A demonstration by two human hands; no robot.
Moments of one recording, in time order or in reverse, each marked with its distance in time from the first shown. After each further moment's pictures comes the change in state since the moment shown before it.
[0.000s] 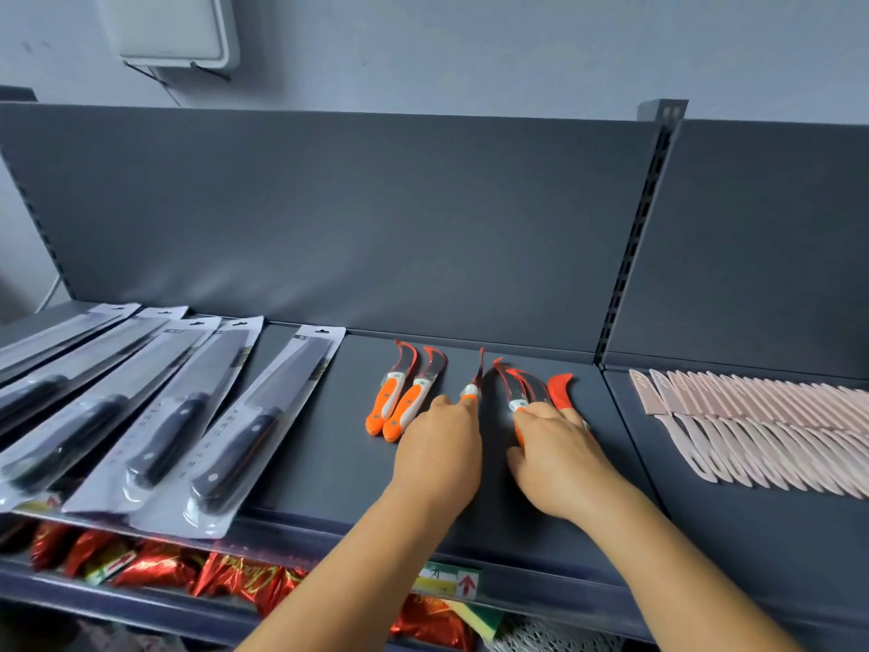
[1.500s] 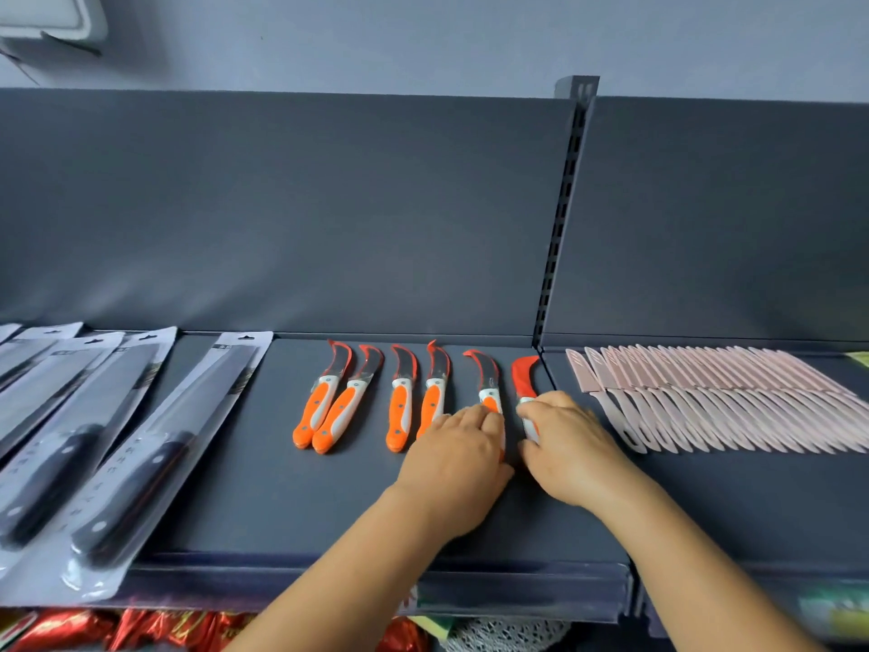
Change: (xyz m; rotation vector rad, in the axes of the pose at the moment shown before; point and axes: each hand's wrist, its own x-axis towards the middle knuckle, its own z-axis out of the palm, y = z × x) left_hand 0.006 0.053 0.006 -0.038 -0.165 0.410; right_hand -0.010 0.060 -0.006 0.118 0.008 0.193
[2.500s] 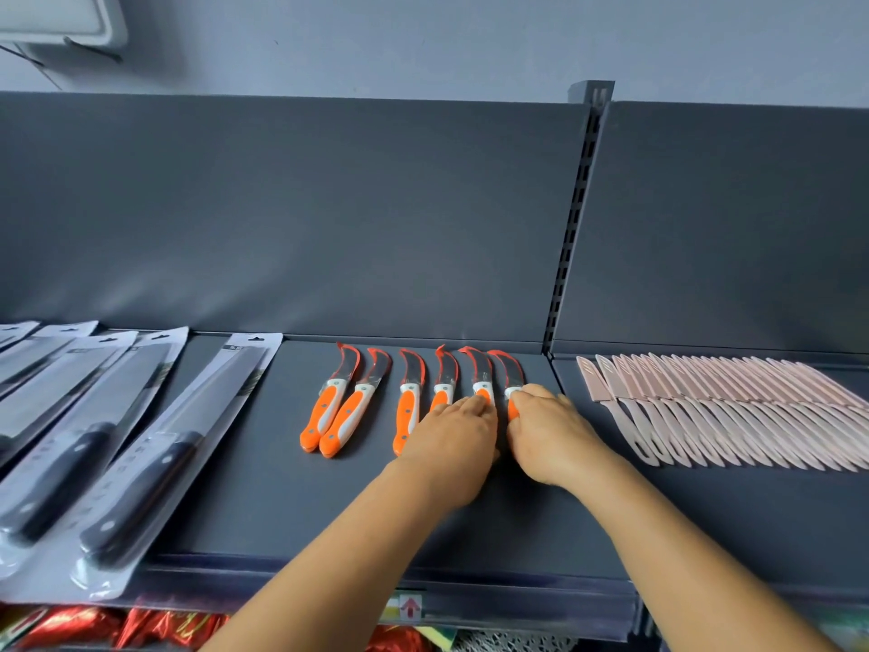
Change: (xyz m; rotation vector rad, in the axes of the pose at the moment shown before) left_hand 0.023 -0.018 0.000 0.065 -0.047 -0.033; right_hand 0.027 -0.017 0.000 0.007 -0.016 -0.039
